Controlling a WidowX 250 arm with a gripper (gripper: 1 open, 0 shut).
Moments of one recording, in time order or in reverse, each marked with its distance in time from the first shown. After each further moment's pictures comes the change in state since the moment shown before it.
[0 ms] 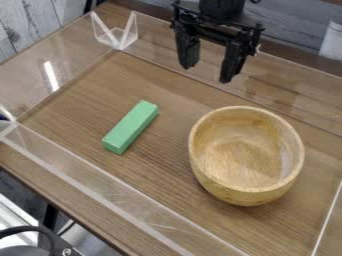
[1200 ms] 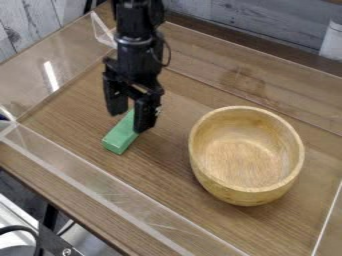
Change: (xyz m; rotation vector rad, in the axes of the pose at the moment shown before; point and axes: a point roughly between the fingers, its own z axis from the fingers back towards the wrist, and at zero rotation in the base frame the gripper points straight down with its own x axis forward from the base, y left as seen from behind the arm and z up) arm -0.050 0.085 -0.079 0.010 0.099 -0.161
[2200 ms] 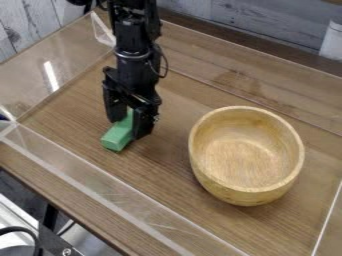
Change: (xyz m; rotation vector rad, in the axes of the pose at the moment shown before) arm 0.012 0.006 -0.018 0.009 -0.044 0.004
